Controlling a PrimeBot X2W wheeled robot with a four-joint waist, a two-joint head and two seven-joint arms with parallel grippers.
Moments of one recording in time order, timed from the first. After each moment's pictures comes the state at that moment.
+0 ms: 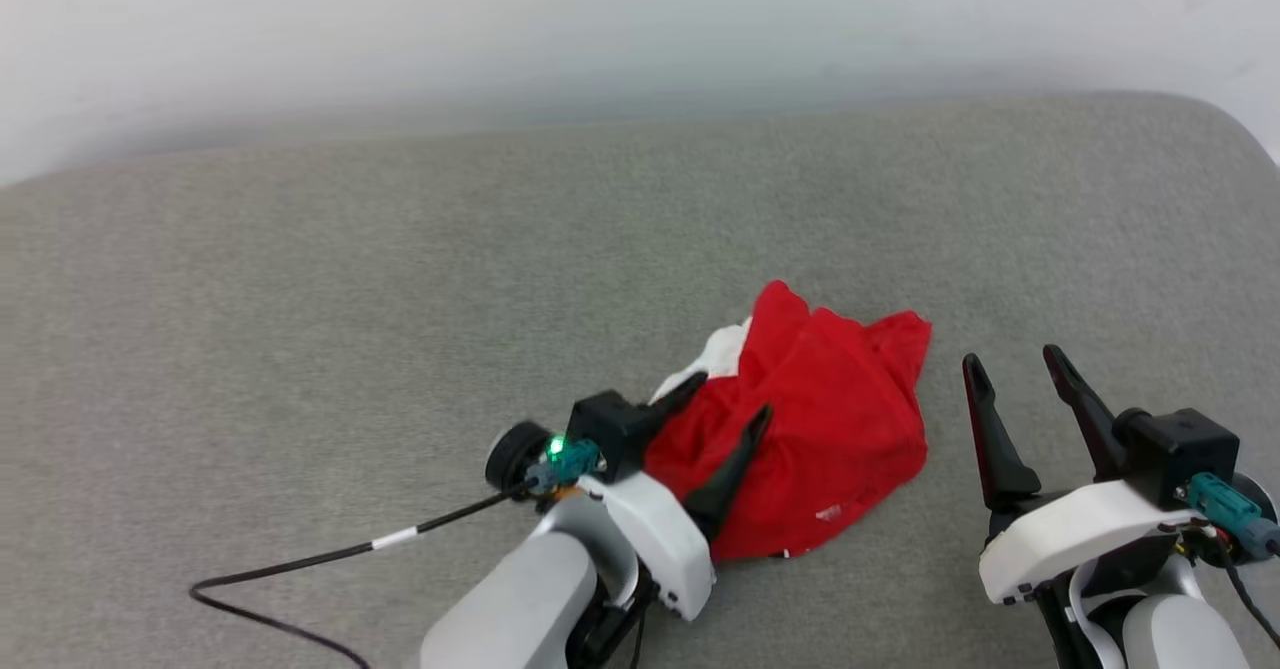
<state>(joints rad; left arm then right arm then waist) -0.49 0.09 -0.76 0.56 -0.55 -0.12 -0.22 -0.10 -0.05 0.01 0.04 0.12 0.13 -0.01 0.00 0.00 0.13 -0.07</state>
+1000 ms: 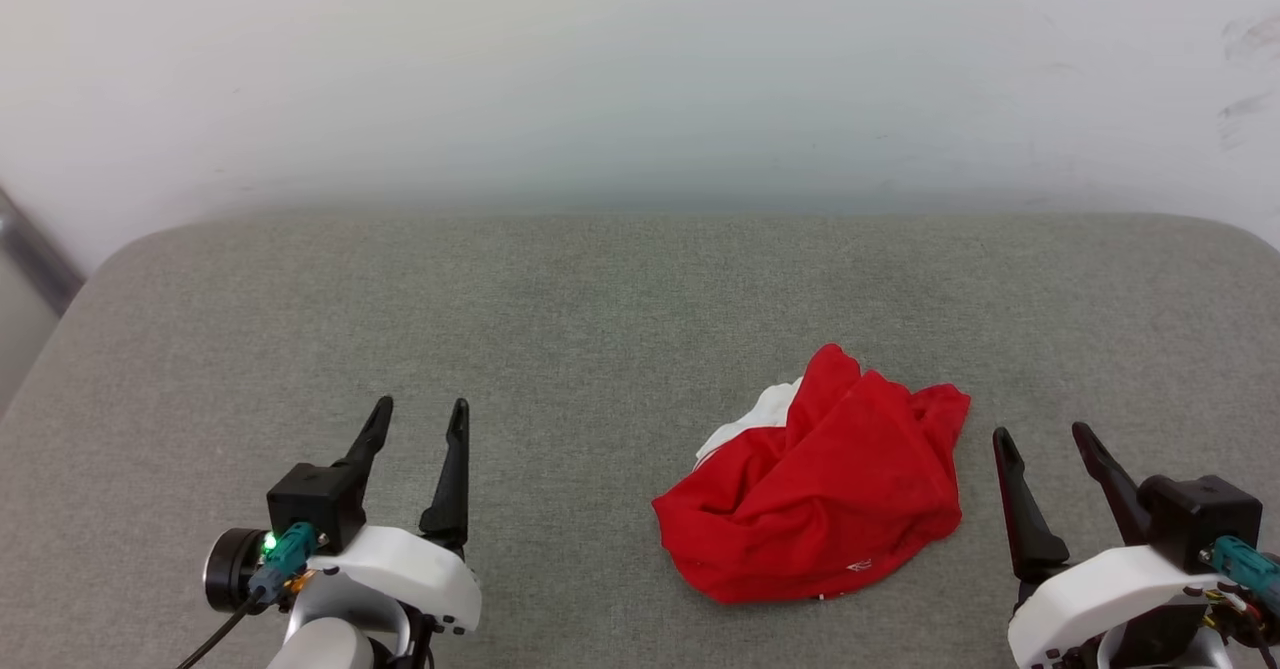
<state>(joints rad) -0.18 0.31 -0.40 0.26 -0.50 0.15 -0.26 0.03 -0.05 -0.04 -0.01 0.11 0.13 0.04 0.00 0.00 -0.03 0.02</state>
